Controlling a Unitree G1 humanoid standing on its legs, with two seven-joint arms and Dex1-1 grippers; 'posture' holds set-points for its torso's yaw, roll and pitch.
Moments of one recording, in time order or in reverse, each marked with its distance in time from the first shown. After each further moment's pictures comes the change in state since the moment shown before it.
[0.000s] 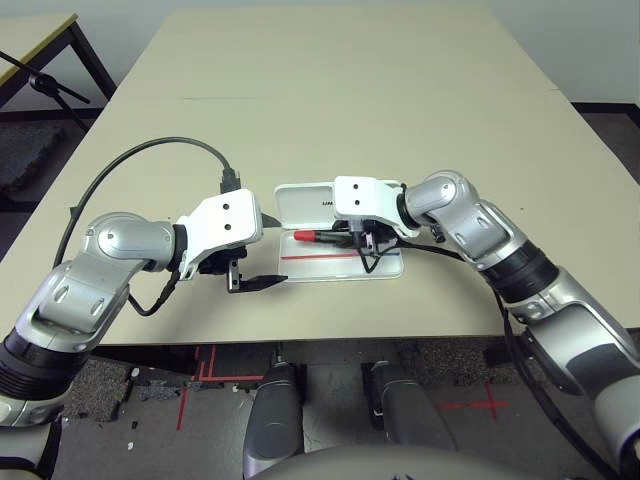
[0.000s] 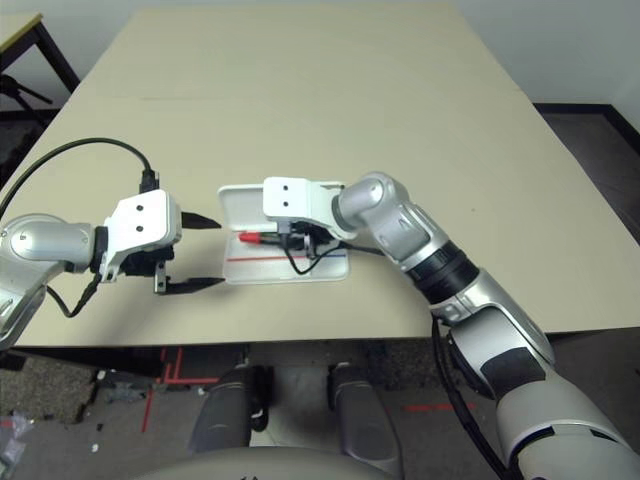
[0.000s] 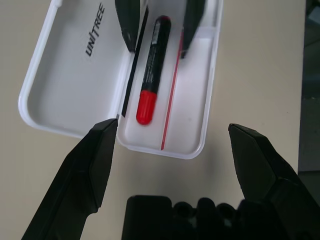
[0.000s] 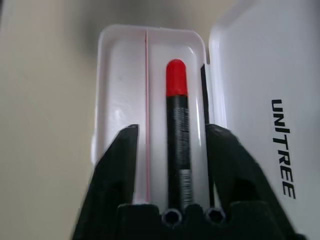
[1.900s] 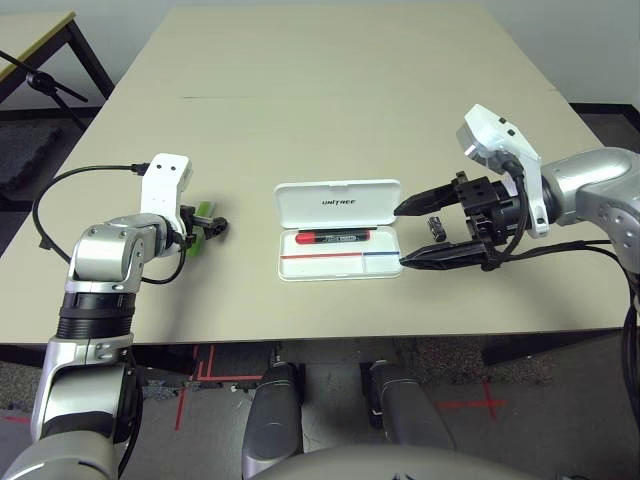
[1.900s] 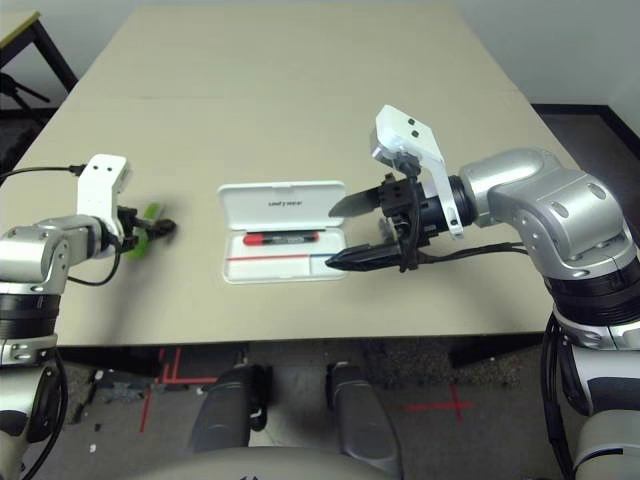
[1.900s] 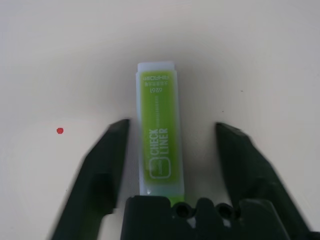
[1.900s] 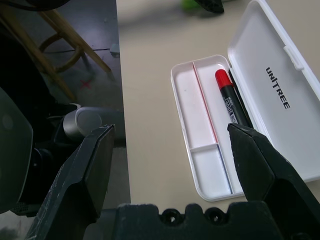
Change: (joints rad) left arm -0.186 -0.313 0.204 0.486 0.027 0.638 0.697; right arm 0.113 -0.416 -0.352 -0.400 0.614 0.437 0.077
